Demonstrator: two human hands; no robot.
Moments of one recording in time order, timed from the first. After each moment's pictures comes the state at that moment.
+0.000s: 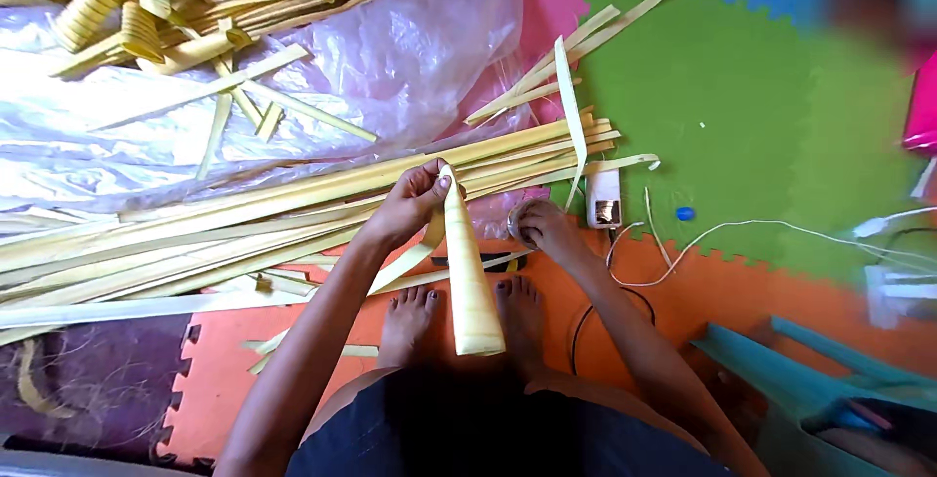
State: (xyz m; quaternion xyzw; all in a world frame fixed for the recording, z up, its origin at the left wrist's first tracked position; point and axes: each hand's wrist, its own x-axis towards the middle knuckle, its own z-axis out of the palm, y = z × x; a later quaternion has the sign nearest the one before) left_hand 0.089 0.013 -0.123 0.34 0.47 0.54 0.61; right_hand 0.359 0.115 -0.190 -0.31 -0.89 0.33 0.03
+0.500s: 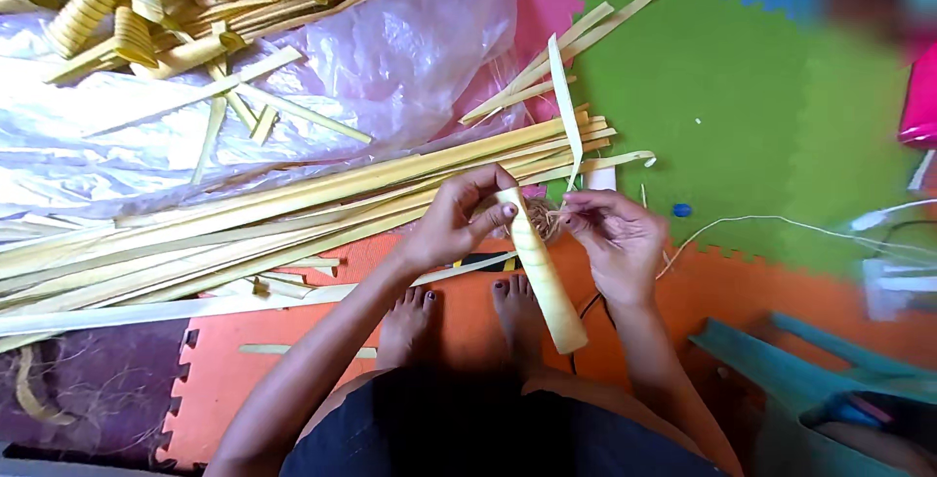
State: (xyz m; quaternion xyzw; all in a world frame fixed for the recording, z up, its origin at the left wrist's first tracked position) left_hand 0.139 0.027 -0.084 0.54 0.41 0.55 0.49; right_hand 0.355 0.088 -0.068 -0.31 -0.70 0.49 0.42
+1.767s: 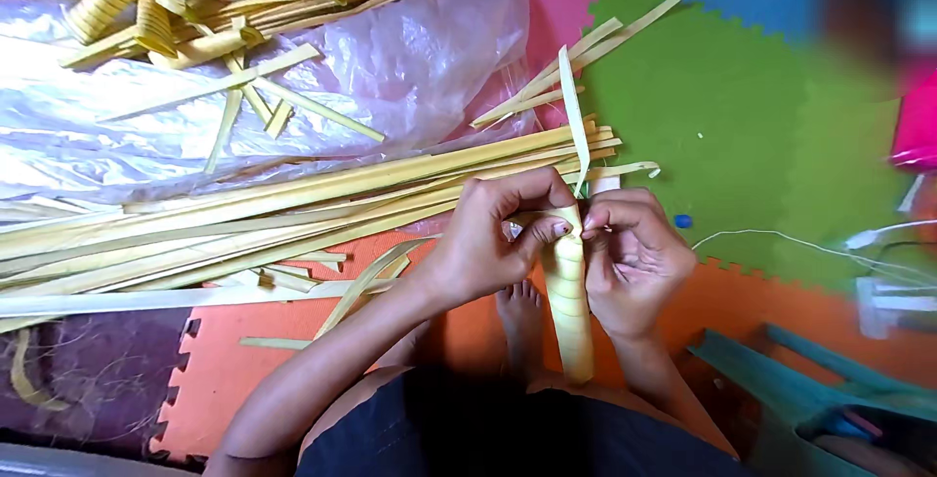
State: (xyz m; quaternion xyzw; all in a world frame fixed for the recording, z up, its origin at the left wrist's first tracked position) left_hand 0.155 0.013 -0.015 0.57 0.45 0.57 0.39; right_hand 0.323 0.067 -0.030 -0.26 -0.76 0.37 0.47
